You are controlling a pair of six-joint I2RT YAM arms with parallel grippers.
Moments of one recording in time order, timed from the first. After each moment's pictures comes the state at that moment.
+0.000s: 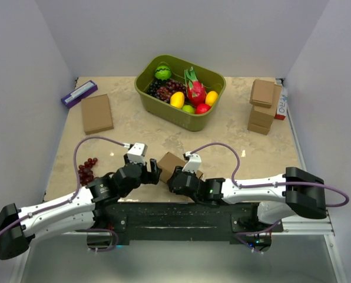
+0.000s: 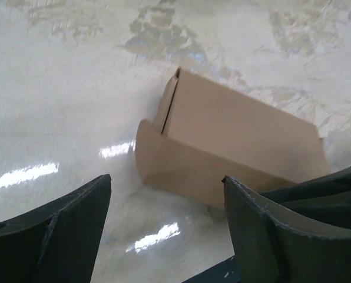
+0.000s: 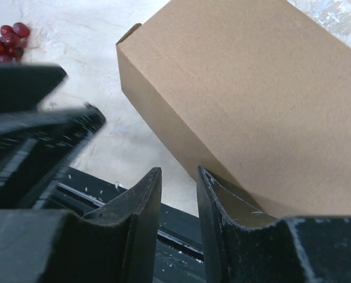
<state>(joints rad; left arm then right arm) -1.01 0.75 0.39 -0.18 -0.47 -0.60 1.33 1.39 0.70 -0.06 0.58 1.15</state>
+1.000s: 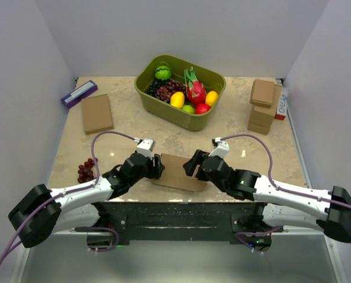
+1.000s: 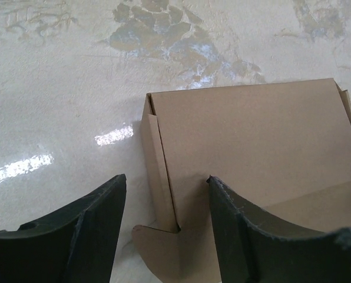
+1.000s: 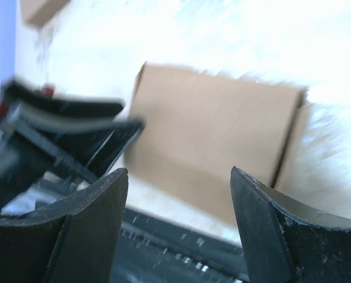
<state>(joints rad) -0.81 1.10 0.36 0.19 -0.21 -0.47 1.16 1.03 0.65 -0.25 0.52 1.08</state>
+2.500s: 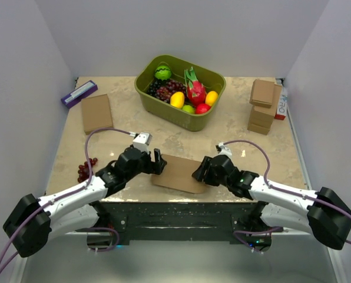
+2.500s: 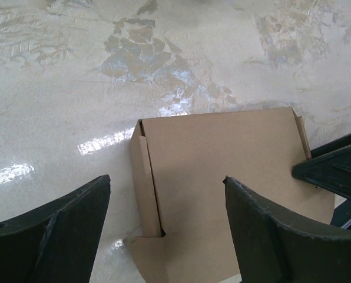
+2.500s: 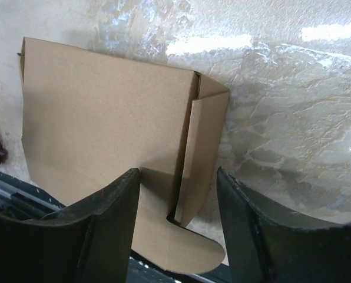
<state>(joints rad) -0.76 1.00 0.43 0.08 -0.13 -0.49 0.87 1.06 0.42 -0.11 0.18 1.02</state>
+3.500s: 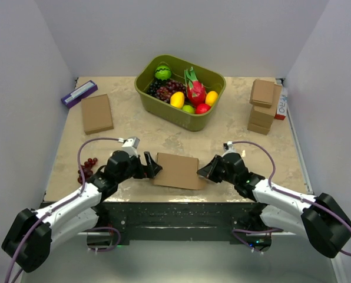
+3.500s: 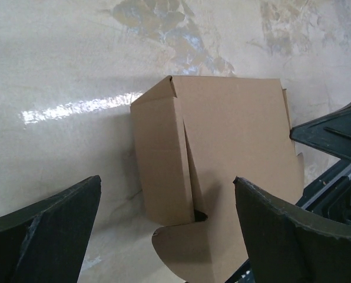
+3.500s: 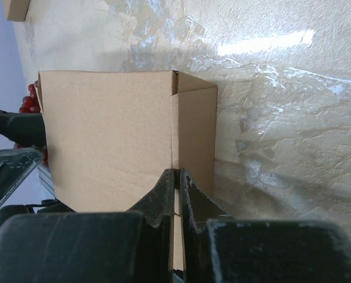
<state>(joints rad) -0.58 0.87 0.29 0.06 0.11 -0.64 0.67 1.04 0.28 0.15 -0.07 1.04</state>
